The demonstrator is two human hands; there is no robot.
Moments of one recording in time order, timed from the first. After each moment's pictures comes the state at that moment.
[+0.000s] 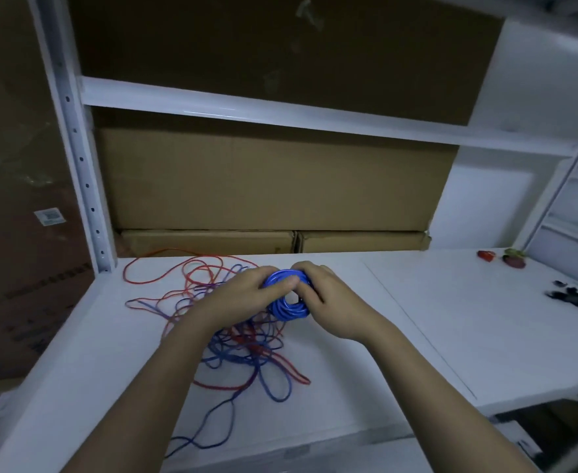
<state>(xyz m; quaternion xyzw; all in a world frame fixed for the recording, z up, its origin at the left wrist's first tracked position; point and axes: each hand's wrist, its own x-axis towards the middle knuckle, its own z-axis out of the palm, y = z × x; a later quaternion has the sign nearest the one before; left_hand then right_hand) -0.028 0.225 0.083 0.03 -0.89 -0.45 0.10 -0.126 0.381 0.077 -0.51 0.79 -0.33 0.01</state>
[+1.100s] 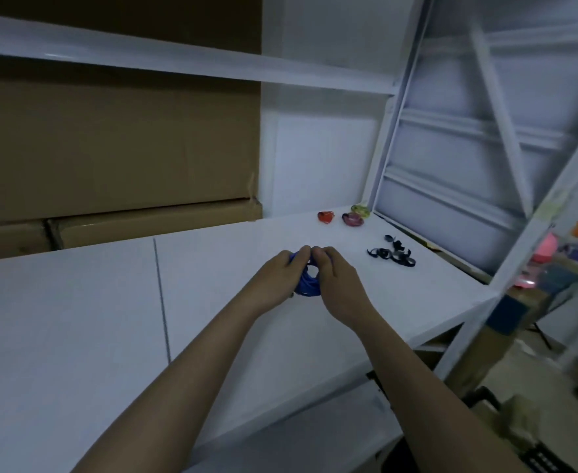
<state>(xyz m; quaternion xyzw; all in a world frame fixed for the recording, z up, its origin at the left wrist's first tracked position) -0.397 0.638 0.028 0.02 -0.85 -0.53 0.04 -0.425 0.766 0.017 -0.22 0.84 -0.49 -0.06</state>
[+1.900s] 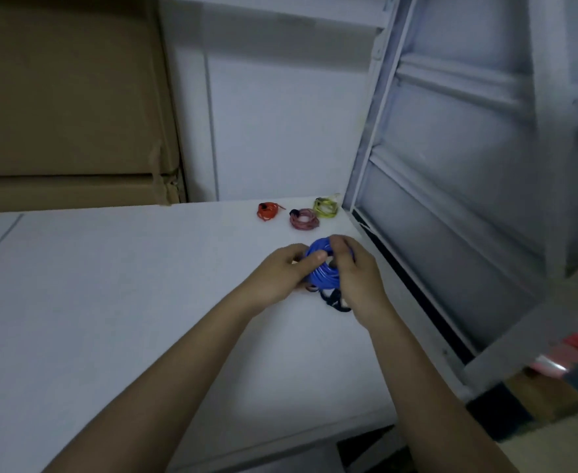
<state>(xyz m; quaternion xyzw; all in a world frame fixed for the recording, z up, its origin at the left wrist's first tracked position) -0.654 0.825 -0.012 0.04 -0.77 -0.64 0.05 -0.712 0.955 -0.017 -0.21 0.75 -0.63 0.02</state>
